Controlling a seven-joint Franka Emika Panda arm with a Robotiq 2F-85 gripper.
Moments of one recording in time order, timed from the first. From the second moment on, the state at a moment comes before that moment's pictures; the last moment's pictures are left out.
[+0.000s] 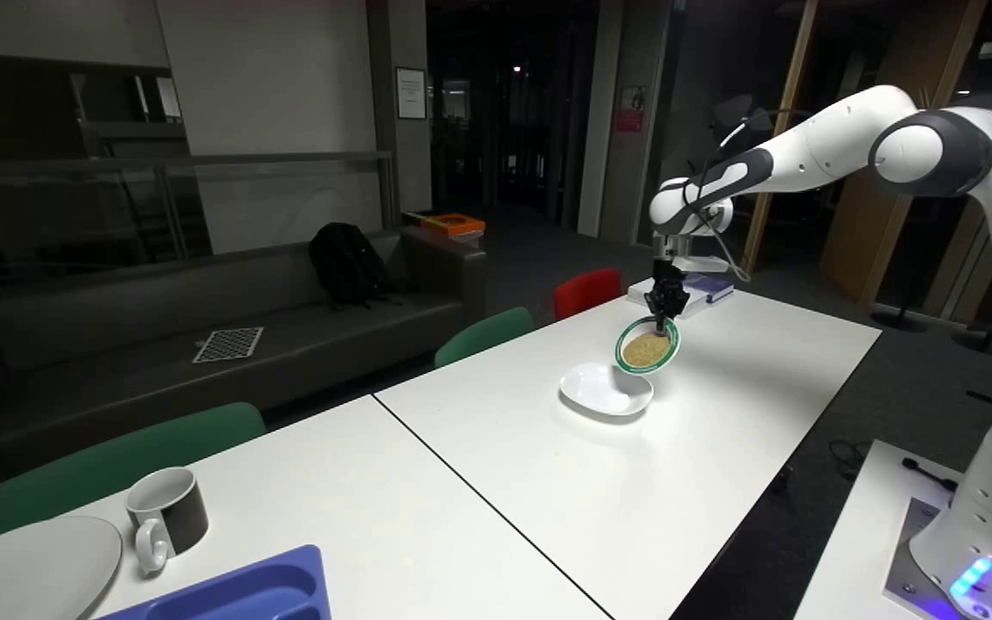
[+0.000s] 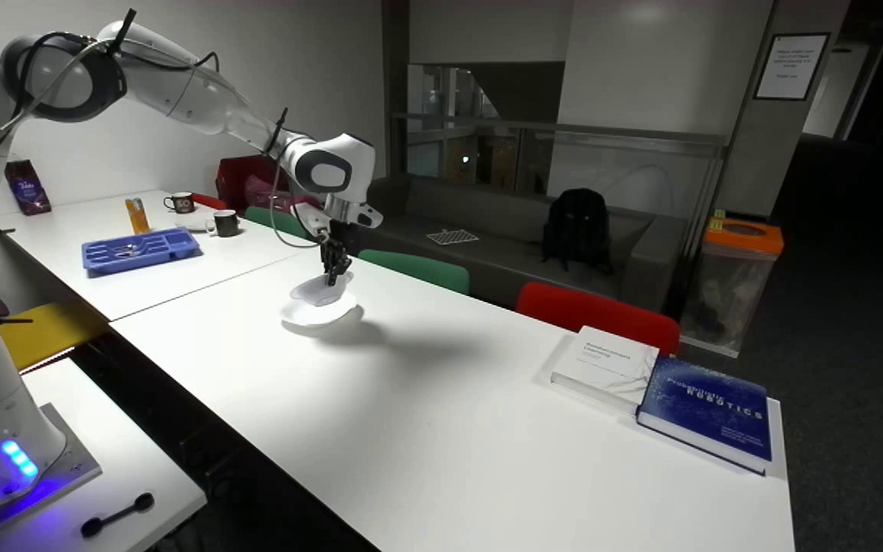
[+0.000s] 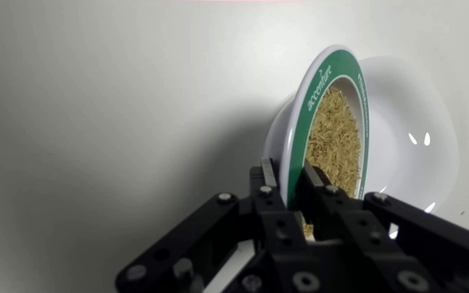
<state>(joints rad) -0.19 0.47 -0.09 -1.70 0.17 1.95 -0.04</state>
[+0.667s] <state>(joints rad) -0.13 0.46 -0.09 -1.70 0.07 1.95 0.06</state>
